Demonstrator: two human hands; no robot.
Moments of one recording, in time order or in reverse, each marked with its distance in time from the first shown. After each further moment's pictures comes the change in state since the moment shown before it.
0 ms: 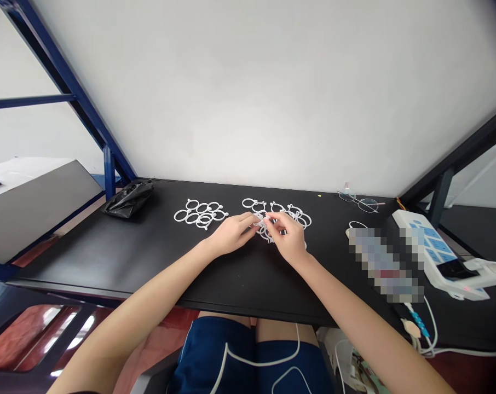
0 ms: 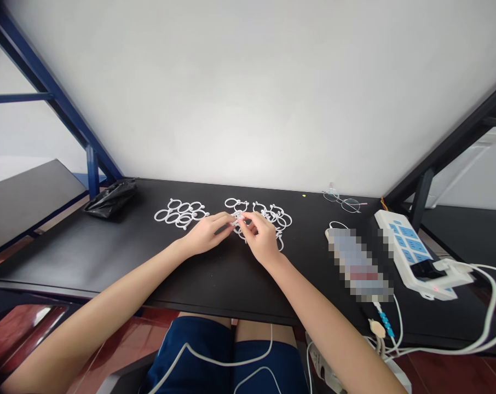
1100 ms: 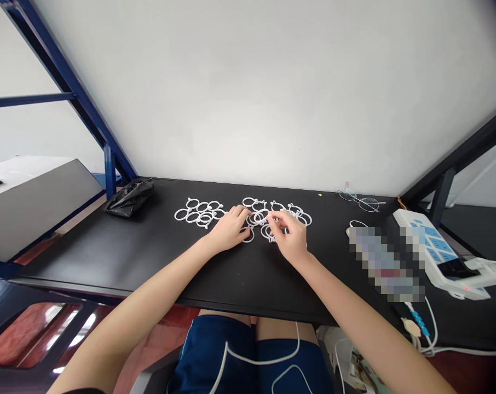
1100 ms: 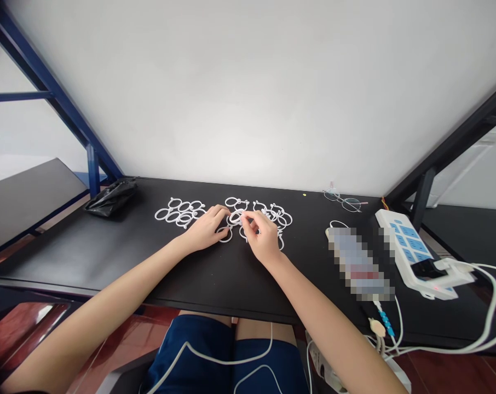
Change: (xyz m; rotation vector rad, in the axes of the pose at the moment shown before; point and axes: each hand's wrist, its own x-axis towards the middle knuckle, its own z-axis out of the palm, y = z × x) left_hand -0.004 -0.016 0.005 0.239 -0.085 -0.182; right_hand 0.000 0.000 -0.001 -0.010 0.060 -0.026
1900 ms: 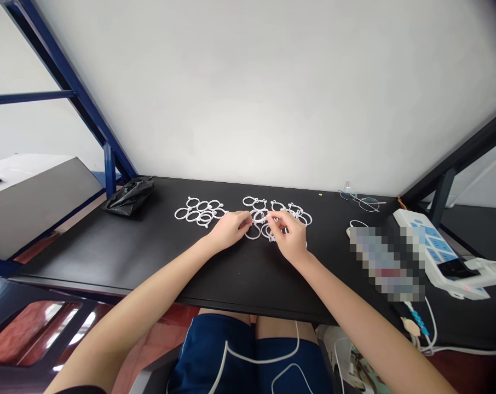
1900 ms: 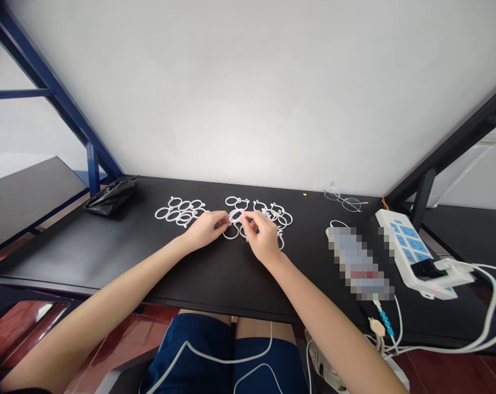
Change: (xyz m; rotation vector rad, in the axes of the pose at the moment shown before) left_hand 0.002 -0.002 0.003 -0.254 0.004 -0.075; right_hand -0.001 -0.001 0.000 -0.004 -0.023 0.020
